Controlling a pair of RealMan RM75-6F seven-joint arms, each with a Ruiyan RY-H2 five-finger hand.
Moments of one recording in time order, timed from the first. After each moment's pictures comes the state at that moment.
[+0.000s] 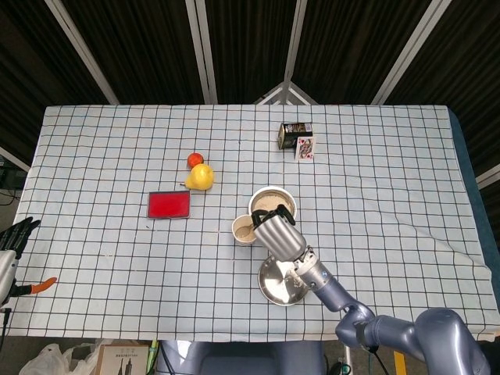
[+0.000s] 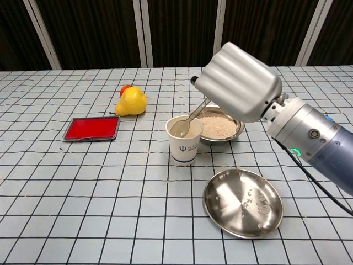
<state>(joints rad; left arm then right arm) -0.10 -1.01 -0.03 -1.73 1.40 1.35 -0.11 0.78 -1.84 0.09 -1.09 -1.64 1.41 -1.00</state>
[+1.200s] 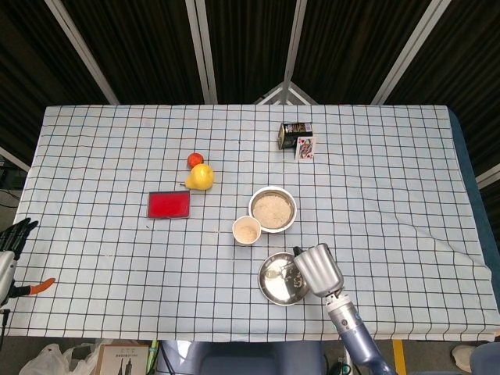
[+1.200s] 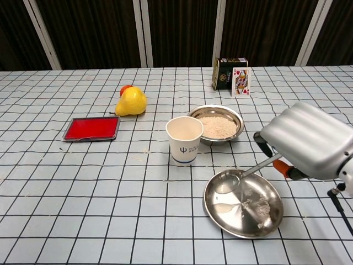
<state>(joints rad) -0.09 -1.01 -0.03 -1.73 1.39 1.36 -0.09 0.49 -1.67 -0.04 -1.62 -1.35 1.37 -1.12</state>
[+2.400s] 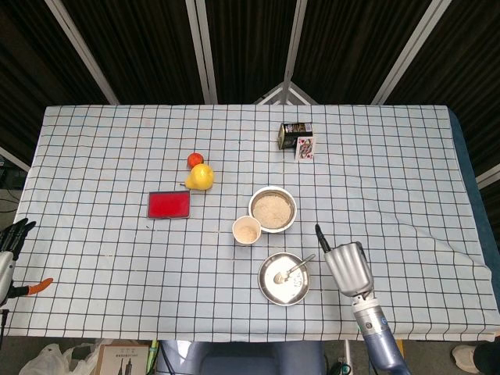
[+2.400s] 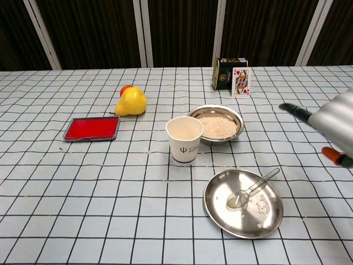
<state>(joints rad) -0.09 -1.03 -0.03 -1.71 1.39 1.38 -0.06 0.41 -1.52 -0.04 -1.69 -1.37 1.47 -1.21</state>
